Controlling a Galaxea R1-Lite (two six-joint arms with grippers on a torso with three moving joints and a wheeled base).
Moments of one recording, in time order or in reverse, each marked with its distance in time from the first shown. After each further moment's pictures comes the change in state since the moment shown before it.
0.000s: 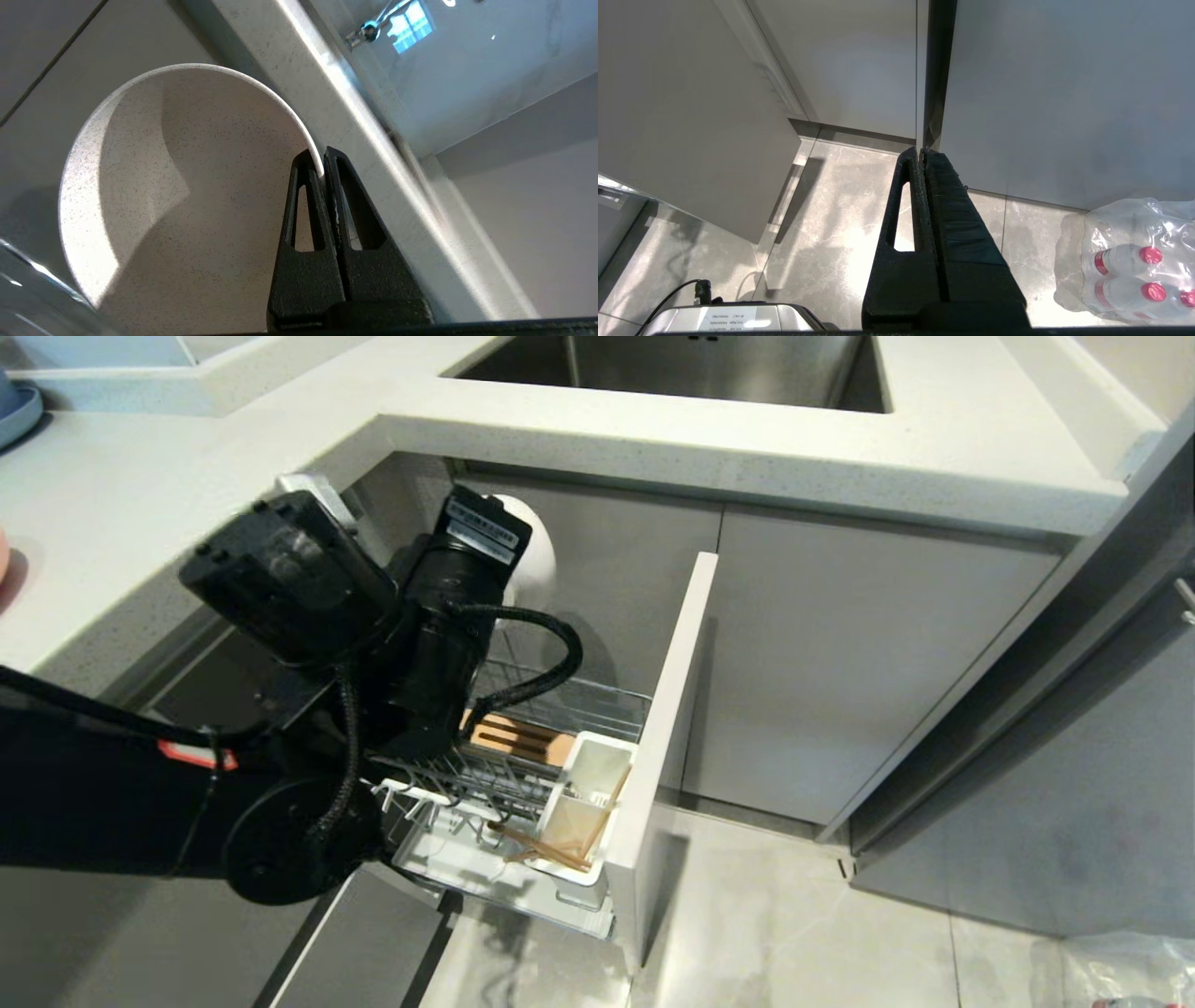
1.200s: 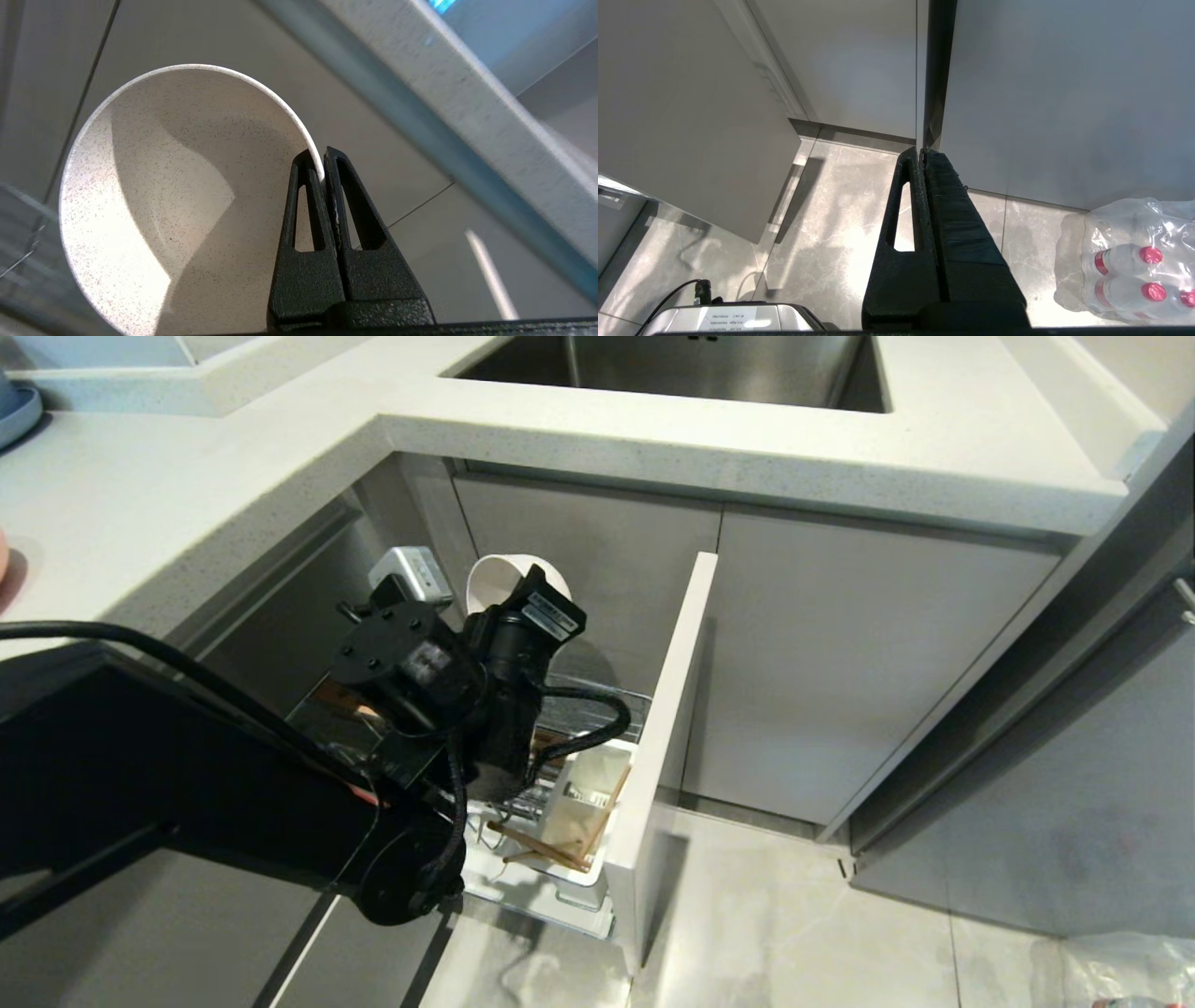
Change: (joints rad) left arm 0.006 0.176 0.036 -0.181 0.013 0.233; right arm 0.000 0.000 0.000 0.000 0.000 0.000
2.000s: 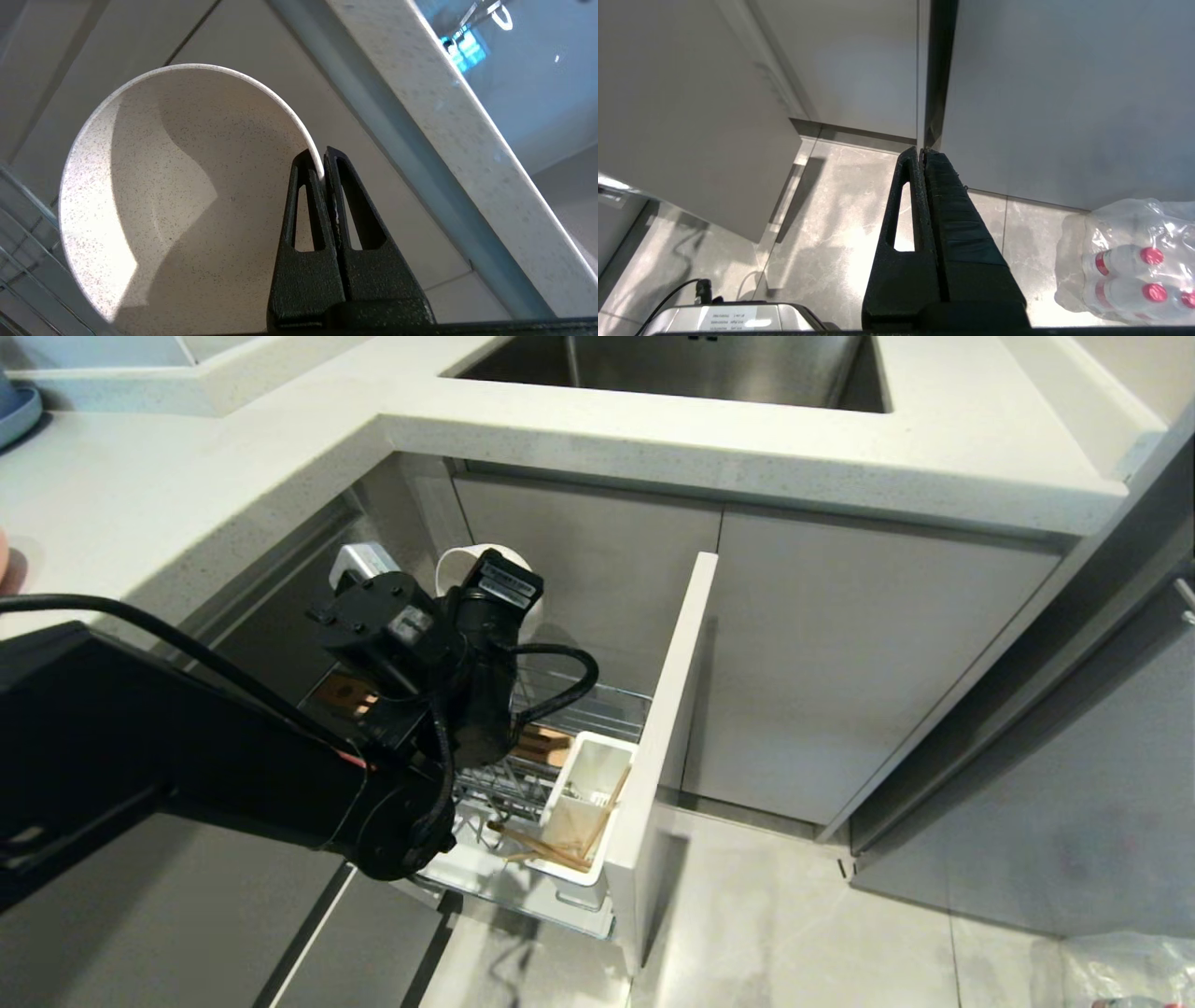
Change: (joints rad) left arm 0.077 0.014 -0.075 0.031 0.066 -0.192; right arm 0.000 0.000 0.000 0.000 0.000 0.000
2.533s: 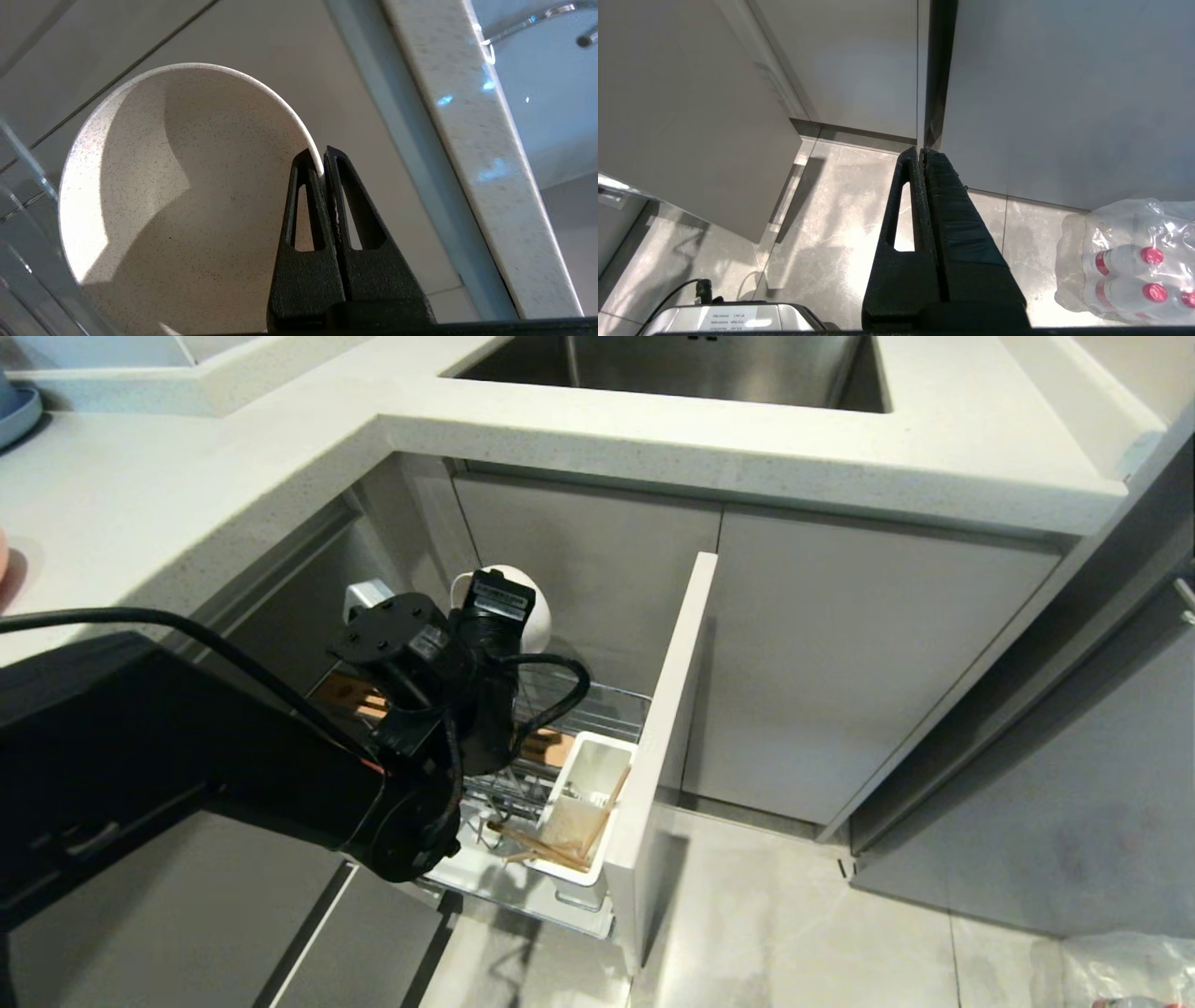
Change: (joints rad) left arm 0.028 0.045 0.011 -0.016 -0.008 -0.207; right arm 0.000 0.000 0.000 0.000 0.000 0.000
